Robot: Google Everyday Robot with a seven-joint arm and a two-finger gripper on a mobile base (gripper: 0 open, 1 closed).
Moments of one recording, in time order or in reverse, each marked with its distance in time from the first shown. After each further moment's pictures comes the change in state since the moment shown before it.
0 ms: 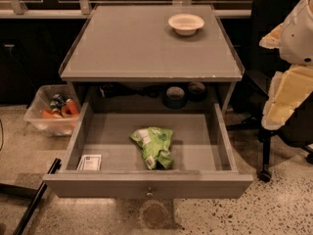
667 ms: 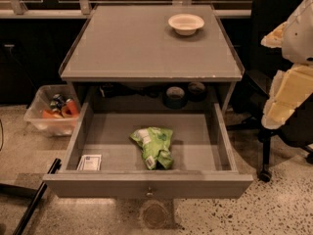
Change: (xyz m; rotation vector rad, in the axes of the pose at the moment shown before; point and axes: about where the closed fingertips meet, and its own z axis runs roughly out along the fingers) arm 0.001 -0.001 -0.001 0.006 -0.019 0.013
